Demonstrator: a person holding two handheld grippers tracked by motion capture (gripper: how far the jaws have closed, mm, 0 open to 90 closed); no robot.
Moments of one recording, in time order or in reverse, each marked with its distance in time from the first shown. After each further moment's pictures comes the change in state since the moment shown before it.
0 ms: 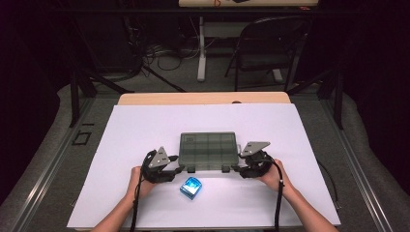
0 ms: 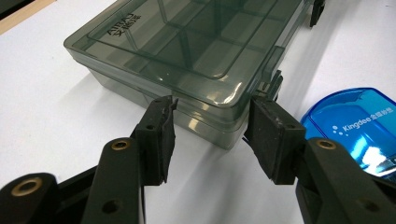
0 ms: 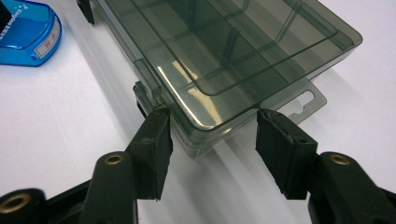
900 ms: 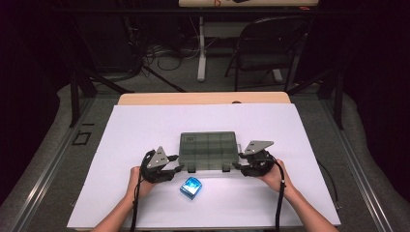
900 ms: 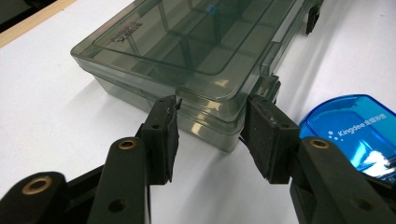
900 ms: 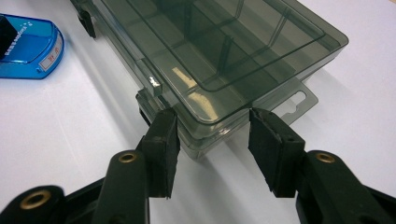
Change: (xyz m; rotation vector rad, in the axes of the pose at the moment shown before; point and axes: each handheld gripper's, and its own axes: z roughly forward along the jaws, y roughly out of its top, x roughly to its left) left arm 0.000 0.001 -0.004 -0.026 0.010 0.002; right arm -0.001 0.000 -0.006 -0.028 -0.008 0.035
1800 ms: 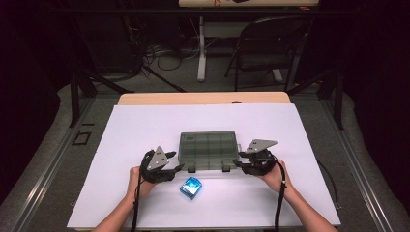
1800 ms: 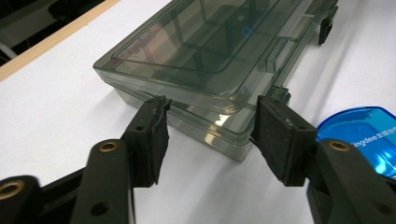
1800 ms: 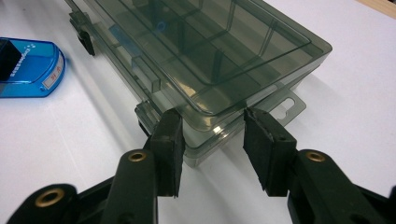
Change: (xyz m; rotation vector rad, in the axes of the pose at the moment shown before) left arm -0.006 0.005 -0.003 -0.027 0.090 0.029; right arm 0.000 0.002 -0.005 -0.048 -0.019 0.043
